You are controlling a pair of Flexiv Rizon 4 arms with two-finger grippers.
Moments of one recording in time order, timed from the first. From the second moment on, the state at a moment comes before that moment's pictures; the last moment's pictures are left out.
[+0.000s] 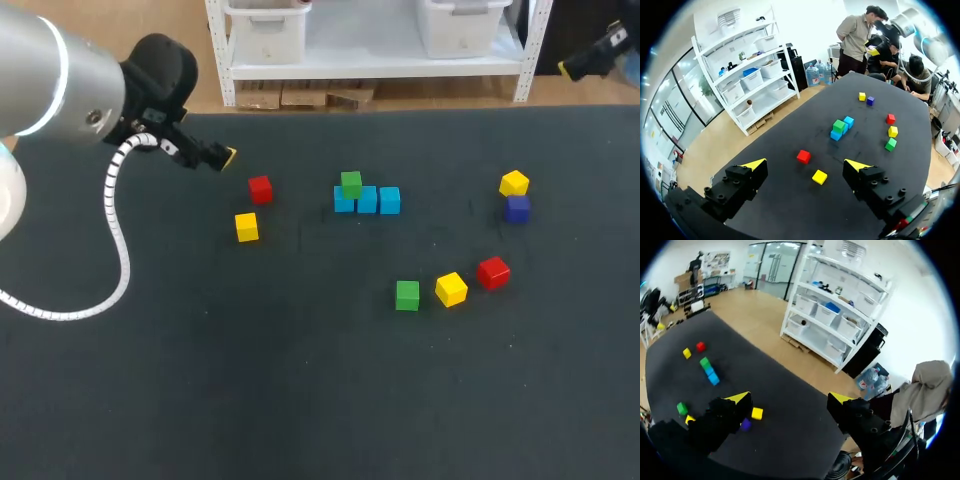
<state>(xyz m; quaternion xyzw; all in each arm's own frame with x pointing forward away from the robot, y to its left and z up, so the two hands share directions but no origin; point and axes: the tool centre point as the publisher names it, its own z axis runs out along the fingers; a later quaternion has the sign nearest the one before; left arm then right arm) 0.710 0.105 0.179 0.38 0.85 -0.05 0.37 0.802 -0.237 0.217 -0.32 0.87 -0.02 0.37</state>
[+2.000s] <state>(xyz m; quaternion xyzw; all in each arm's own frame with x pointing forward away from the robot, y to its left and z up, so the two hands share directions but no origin) 0.710 0.105 0.179 0.38 0.85 -0.05 0.37 0.652 -0.079 0.122 -0.64 0.76 0.05 0.12</state>
